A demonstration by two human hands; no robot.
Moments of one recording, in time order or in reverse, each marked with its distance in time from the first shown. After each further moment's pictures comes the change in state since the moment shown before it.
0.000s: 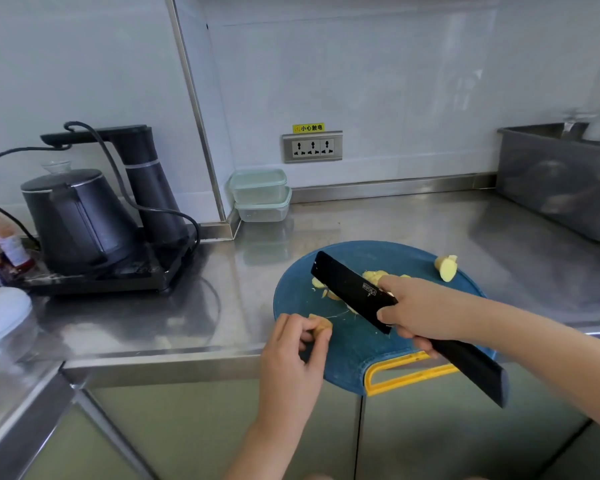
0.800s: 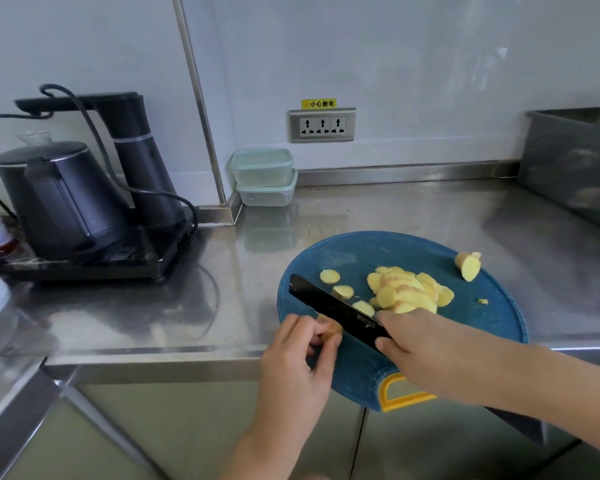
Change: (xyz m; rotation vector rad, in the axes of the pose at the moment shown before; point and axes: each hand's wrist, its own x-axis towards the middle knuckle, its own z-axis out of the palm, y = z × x) left_hand 0.006 -0.004 -0.007 0.081 -0.090 0.056; right_hand 0.003 -0.002 0.035 -0.470 0.055 -0.149
